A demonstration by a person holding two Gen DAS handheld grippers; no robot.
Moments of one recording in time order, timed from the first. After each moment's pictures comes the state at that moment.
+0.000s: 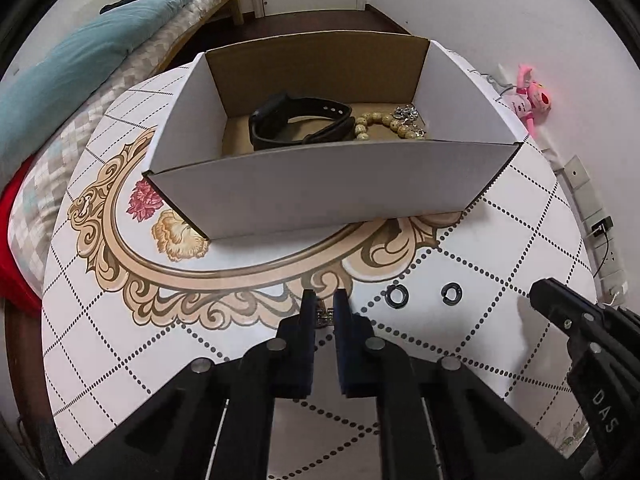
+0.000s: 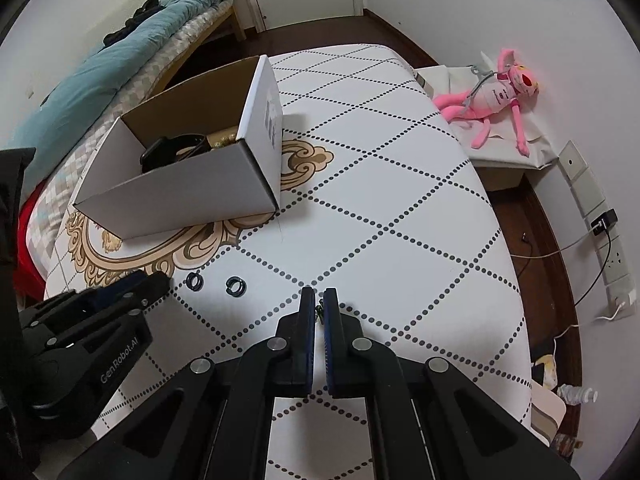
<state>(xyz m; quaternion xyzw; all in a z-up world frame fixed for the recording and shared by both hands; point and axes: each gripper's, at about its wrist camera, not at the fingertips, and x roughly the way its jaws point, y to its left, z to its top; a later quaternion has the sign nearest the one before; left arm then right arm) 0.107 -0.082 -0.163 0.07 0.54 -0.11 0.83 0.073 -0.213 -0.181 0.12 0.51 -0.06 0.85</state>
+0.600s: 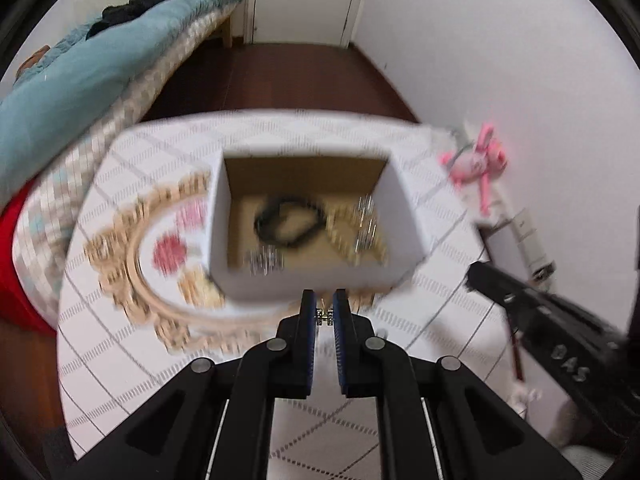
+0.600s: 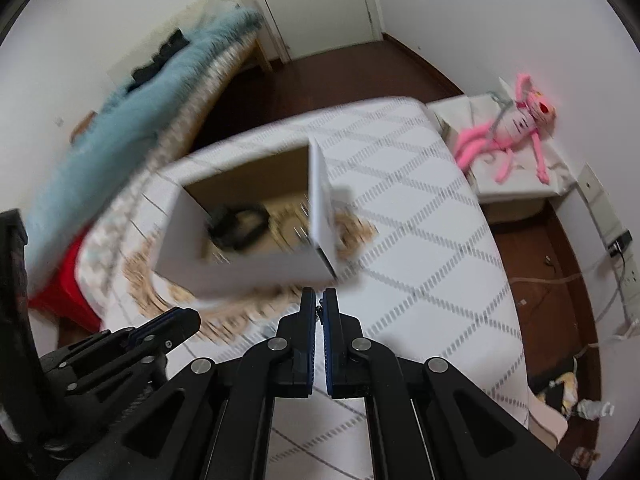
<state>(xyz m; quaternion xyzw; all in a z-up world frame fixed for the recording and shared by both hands) 0.121 -0.053 -0.059 -0.02 0.50 -0.17 0.85 0.090 -0.211 -0.104 0.17 0.45 -0.01 0.88</state>
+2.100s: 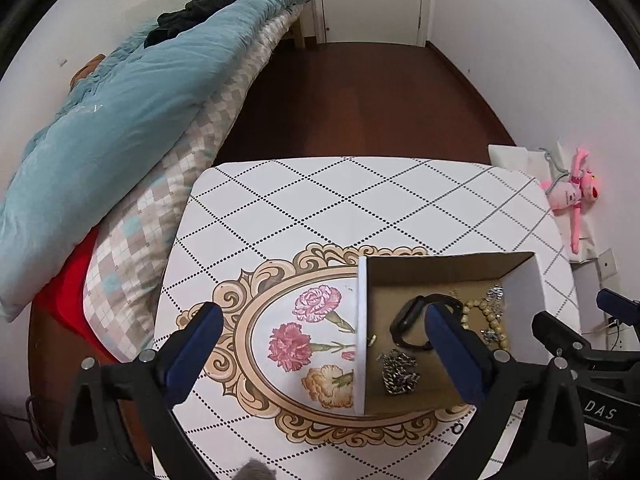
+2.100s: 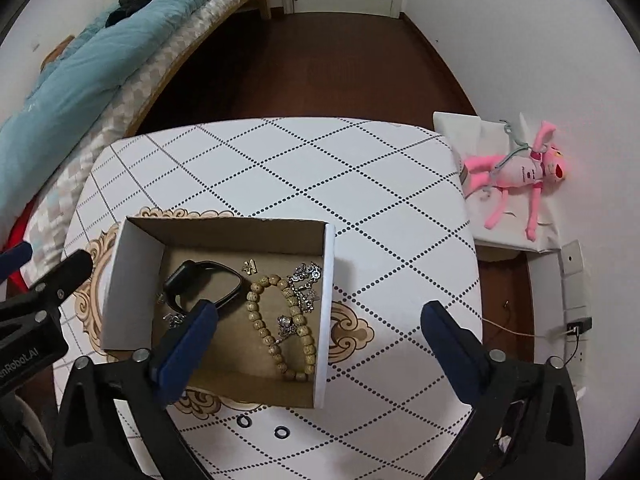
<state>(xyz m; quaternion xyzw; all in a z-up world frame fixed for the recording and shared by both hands) 0.219 -0.009 -0.054 0.05 0.51 -0.02 0.86 0.229 -0.189 -0.102 0.04 0.55 -0.04 0.84</state>
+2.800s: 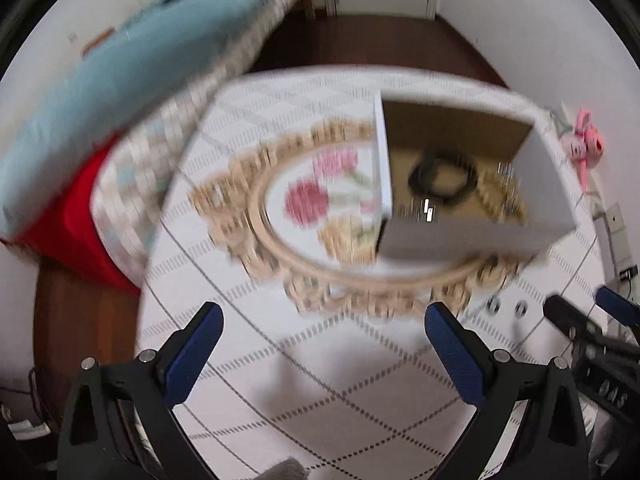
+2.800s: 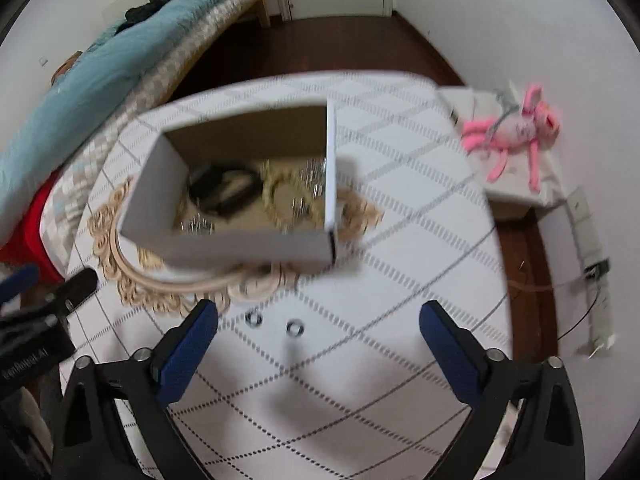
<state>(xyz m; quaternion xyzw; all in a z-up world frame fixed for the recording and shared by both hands) 0.116 0.008 -0.116 0.05 0.56 0.00 0.83 0.114 -0.179 -0.137 0.08 0.54 -0.03 0.84</state>
